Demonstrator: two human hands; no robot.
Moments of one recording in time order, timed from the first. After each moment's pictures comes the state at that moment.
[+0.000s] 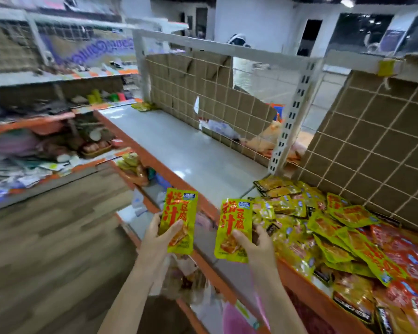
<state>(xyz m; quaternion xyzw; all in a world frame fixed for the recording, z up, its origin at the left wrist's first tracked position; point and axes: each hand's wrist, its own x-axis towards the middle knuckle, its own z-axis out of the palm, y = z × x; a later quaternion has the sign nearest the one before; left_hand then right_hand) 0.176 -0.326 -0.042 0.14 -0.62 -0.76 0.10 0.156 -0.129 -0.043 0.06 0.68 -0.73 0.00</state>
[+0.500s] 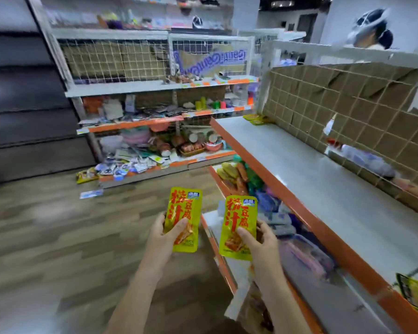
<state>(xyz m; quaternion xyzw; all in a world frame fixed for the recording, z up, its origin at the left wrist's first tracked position) 0.207 -0.588 -0.037 0.27 -0.60 -0.70 0.27 0.122 -0.418 -0.036 -0.08 0.62 -0.76 0.18</state>
